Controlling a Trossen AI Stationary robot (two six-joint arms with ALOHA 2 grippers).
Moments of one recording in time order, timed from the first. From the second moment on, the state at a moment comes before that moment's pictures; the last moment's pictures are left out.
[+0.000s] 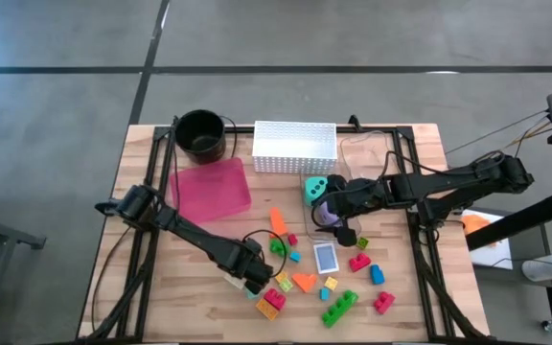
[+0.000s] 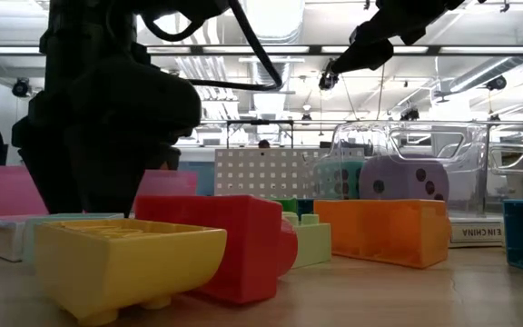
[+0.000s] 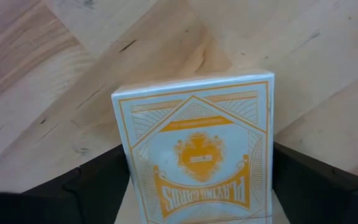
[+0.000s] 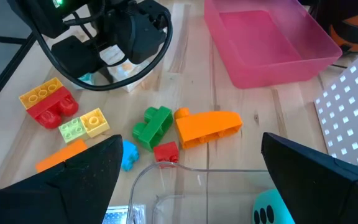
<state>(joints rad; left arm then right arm) -0.43 2.01 1.32 -0.86 0.00 -1.31 0.12 1.21 0.88 -0.30 0.02 0.03</state>
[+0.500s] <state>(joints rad) -0.42 2.00 1.31 -0.87 0.00 -1.25 0.12 1.21 0.88 -0.30 0.02 0.03</state>
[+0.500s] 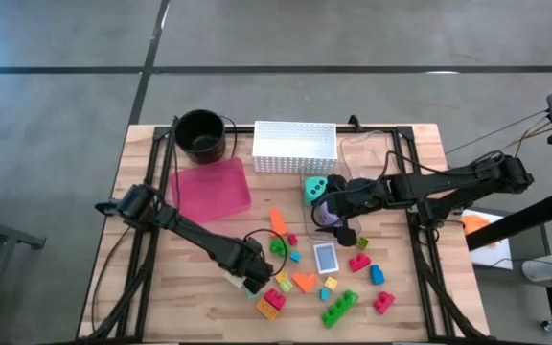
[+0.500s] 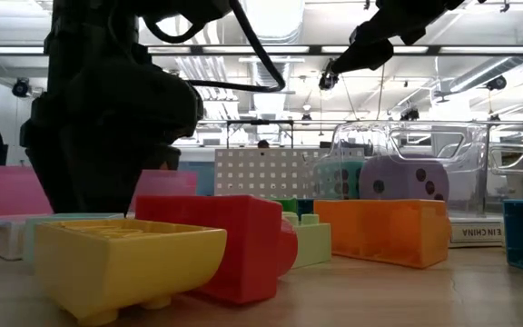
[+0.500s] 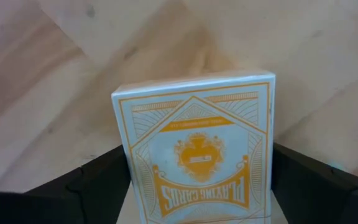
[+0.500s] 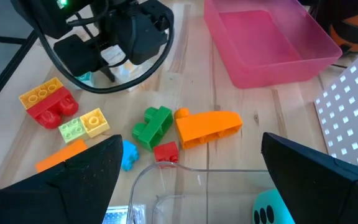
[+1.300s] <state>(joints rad) -0.23 1.71 1.31 -1.20 -0.20 -1.12 0.12 1.21 0.88 -0.30 0.02 0.03</state>
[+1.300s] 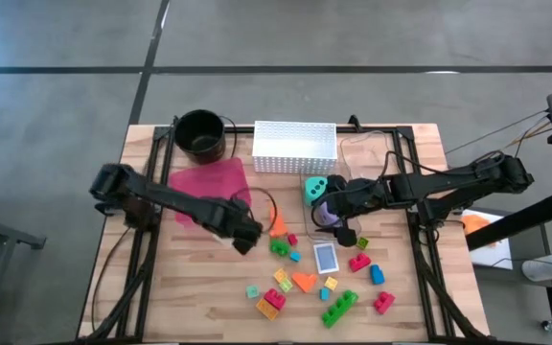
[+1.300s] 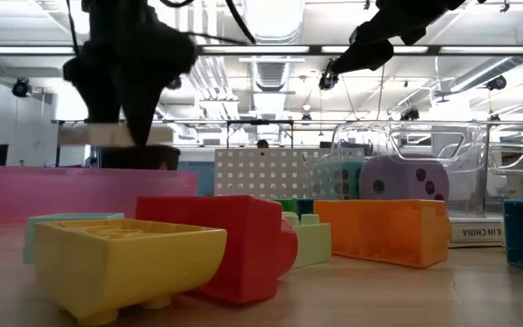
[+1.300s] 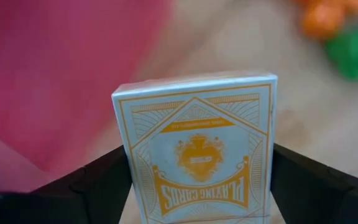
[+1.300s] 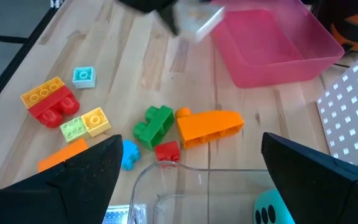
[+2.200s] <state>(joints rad) 0.36 1.59 0.90 -0.79 -0.15 -0.69 0.12 1.21 0.88 -0.30 0.02 0.03</state>
